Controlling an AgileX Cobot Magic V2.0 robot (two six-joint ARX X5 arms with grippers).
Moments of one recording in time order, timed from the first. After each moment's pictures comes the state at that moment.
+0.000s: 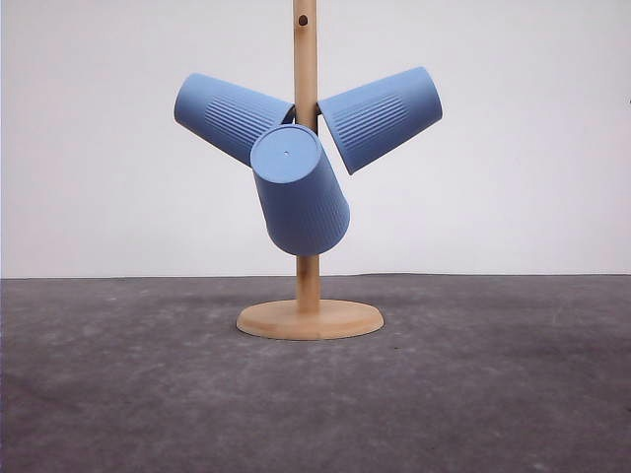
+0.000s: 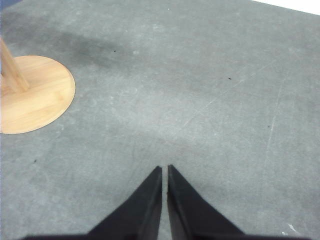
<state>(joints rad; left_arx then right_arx) 0.00 0.00 0.03 -0.17 -0.01 -0.04 0.24 0.82 0.77 -0.52 0.05 0.00</state>
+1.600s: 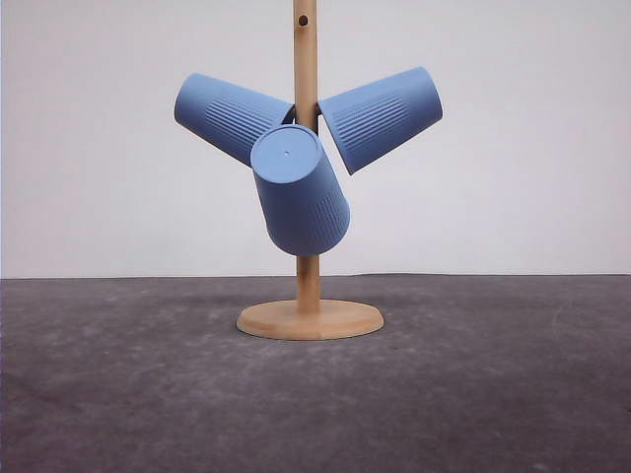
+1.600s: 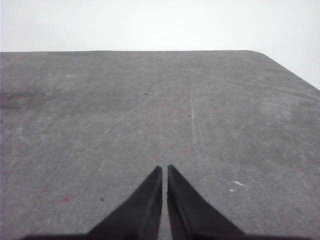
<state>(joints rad) 0.00 0.00 0.03 -0.17 -0.01 -0.04 0.03 0.00 0.02 -0.16 0.12 0.06</state>
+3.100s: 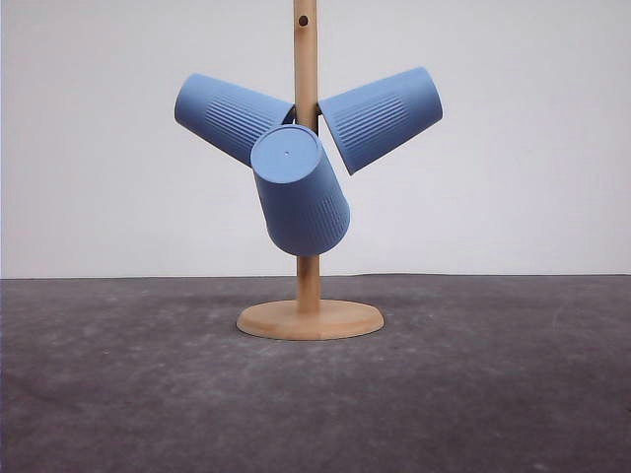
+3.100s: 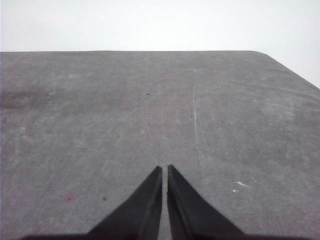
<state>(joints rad) 0.00 0.00 0.03 -0.17 -0.01 -0.04 0.03 0.00 0.02 -0.16 0.12 0.06</state>
